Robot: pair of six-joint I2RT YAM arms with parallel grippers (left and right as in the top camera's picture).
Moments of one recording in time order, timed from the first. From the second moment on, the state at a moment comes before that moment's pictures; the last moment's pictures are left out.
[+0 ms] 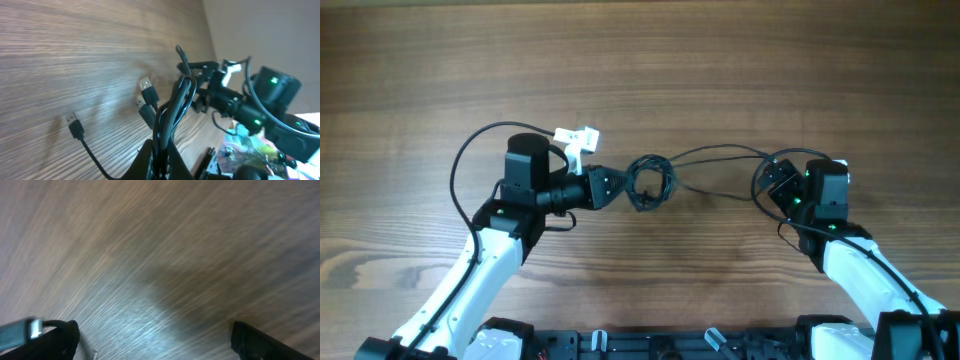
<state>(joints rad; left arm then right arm) -0.23 1.25 0.61 -0.06 0.82 -0.53 -0.01 1.31 0.39 0.02 0.01 0.85</state>
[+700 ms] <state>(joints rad) -0.22 1.24 0.61 -0.15 0.67 -0.18 0.00 1.32 0.37 0.47 -0.88 0.33</state>
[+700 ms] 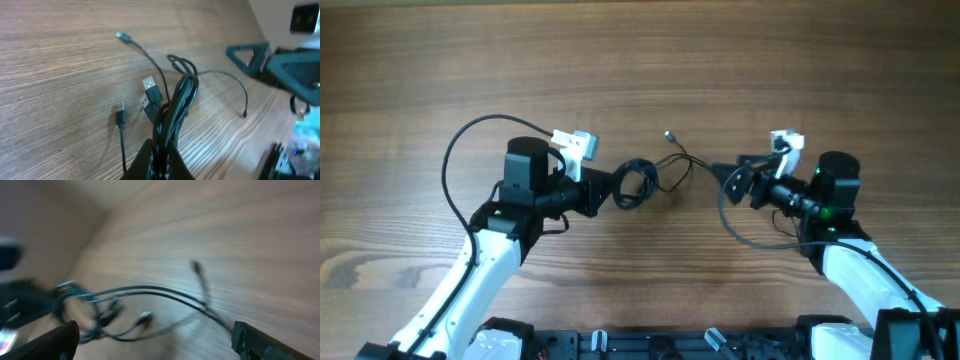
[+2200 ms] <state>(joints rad) -0.39 1.28 0.62 -0.17 0.67 -0.33 0.28 1.32 0.37 0.51 -0.55 0.59</state>
